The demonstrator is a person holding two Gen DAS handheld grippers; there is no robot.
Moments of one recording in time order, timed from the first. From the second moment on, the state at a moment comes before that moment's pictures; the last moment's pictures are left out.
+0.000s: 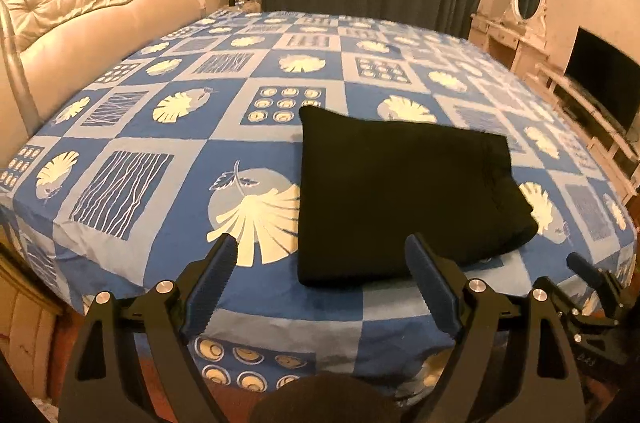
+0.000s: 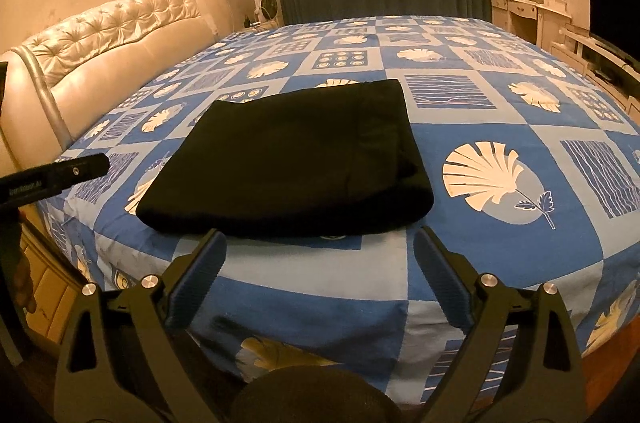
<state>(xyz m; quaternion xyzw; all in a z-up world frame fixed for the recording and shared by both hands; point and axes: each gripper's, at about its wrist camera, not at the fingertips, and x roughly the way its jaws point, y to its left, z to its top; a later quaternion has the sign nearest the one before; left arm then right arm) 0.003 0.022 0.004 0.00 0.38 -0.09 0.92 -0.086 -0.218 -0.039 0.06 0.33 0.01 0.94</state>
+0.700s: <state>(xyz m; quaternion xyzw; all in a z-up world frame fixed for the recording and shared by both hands) -0.014 0.006 0.018 0.08 0.31 -0.01 0.95 -0.087 -0.222 -0.041 0.07 0.33 0.01 0.94</state>
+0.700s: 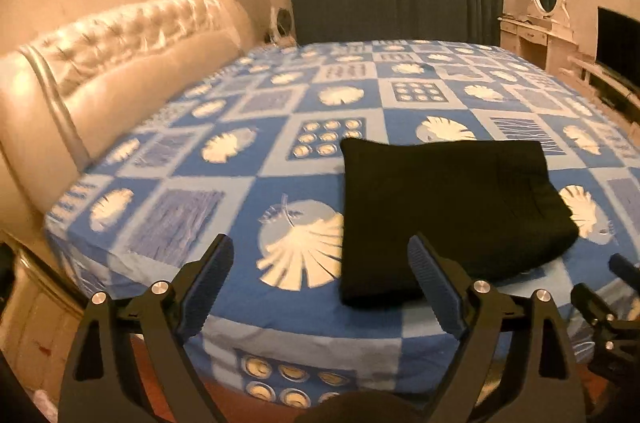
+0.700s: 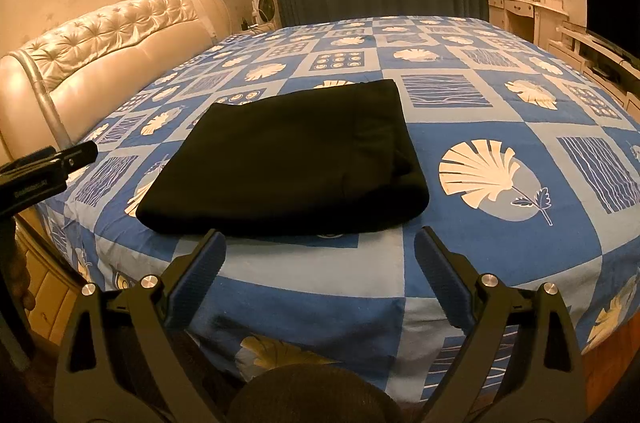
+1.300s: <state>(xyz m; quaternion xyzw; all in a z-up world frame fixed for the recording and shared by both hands) -0.020 -0.006 0.015 0.07 0.33 -0.04 0.94 -0.088 -0.222 -0.041 0.07 0.33 0.01 0.94</state>
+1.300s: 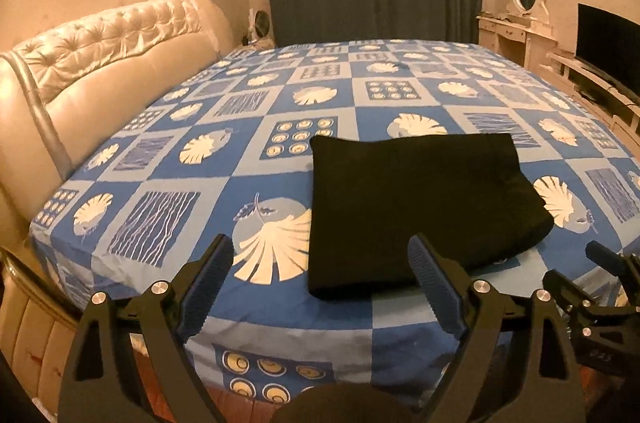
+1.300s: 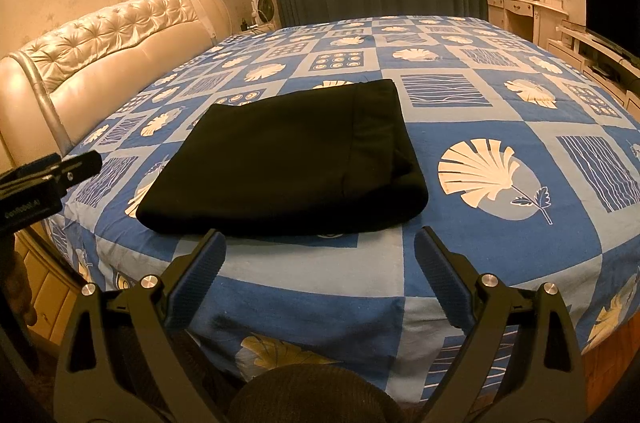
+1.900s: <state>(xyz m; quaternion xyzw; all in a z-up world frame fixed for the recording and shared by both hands) -0.015 0.008 0.012 0.02 0.36 -0.05 0.93 -0.088 -0.212 -0.010 0.07 0.30 0.02 0.95</state>
